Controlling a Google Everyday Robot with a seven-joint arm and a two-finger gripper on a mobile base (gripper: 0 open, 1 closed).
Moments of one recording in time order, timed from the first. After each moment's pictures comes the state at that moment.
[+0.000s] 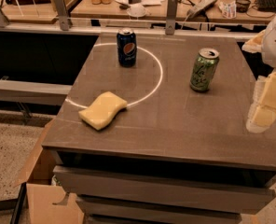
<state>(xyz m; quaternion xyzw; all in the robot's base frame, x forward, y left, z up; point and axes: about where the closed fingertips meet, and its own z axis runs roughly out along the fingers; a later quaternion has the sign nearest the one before) 0.438 -0.217 0.976 -0.60 0.78 -0.03 0.16</state>
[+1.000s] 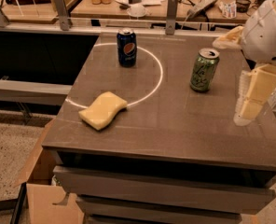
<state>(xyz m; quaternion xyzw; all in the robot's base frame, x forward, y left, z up) 0.454 -0.180 0.975 -0.69 0.70 0.03 0.20</state>
